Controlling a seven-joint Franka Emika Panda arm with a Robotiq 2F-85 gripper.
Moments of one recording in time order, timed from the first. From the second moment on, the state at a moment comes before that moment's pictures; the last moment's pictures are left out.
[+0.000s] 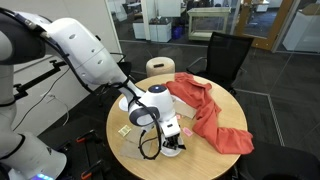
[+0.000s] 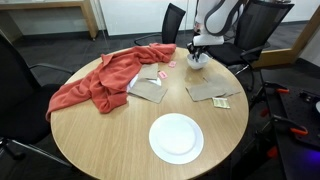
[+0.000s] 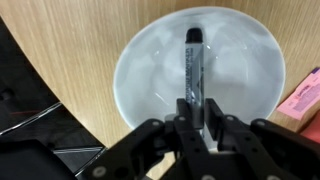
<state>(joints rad) -0.07 0.57 -0.32 -2.16 -0.04 2.86 0.80</state>
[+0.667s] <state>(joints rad) 0.11 0.49 -0.49 -2.18 -0.07 2.87 0.81</state>
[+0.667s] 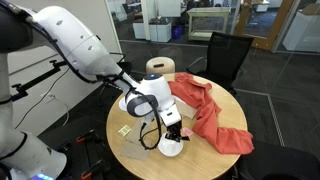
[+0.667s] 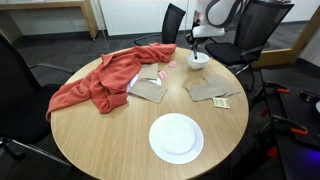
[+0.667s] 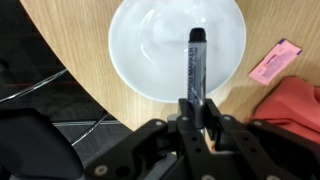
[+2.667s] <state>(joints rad) 0.20 0.40 -0.06 -2.33 -0.06 2.79 0.52</state>
